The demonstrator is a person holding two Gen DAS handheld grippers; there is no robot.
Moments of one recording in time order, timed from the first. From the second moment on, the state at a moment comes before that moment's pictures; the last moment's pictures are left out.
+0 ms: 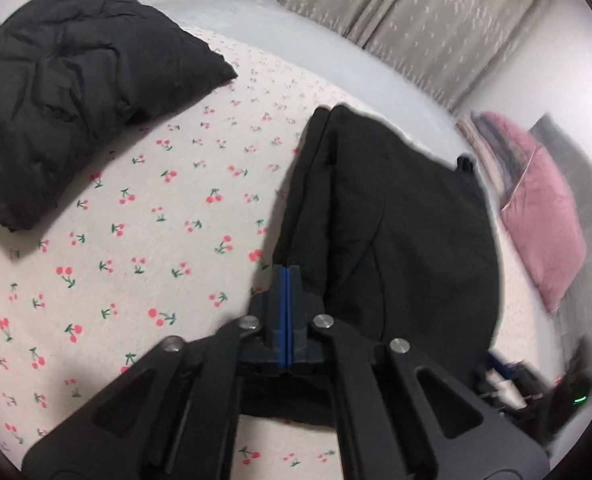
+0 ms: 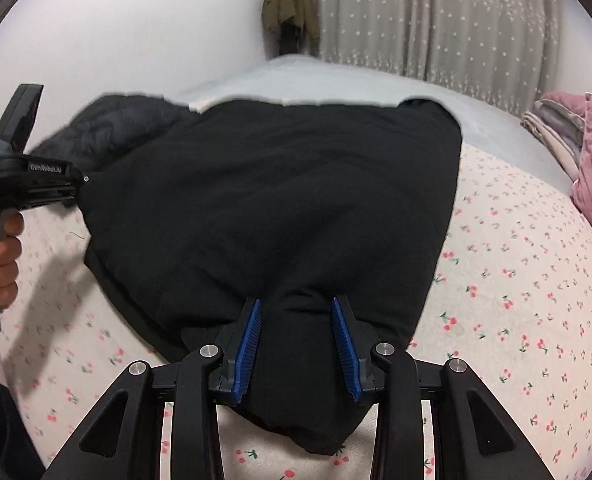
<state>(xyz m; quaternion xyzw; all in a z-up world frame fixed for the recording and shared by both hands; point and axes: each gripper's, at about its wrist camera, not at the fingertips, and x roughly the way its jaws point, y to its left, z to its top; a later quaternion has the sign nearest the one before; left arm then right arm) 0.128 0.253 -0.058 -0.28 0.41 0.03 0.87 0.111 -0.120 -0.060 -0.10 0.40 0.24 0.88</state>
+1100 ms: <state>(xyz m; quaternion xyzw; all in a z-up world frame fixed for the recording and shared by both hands) 0.130 0.200 -0.066 -0.21 0.46 0.04 0.86 0.146 -0.120 -0.070 -0.05 0.46 0.24 0.85</state>
